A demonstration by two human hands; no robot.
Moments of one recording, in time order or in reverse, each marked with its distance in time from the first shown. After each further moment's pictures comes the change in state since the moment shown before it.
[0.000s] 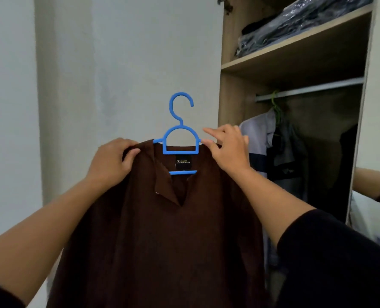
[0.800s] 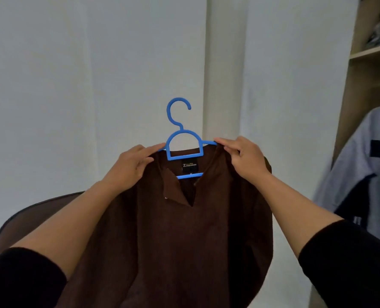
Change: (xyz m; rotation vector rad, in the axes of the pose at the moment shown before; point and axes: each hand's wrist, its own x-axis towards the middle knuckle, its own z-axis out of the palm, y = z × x) left_hand -0.192 -0.139 -0.358 0.137 -0.200 -0.078; right_hand -0.122 -0.345 0.006 0.516 -0.292 -0.099
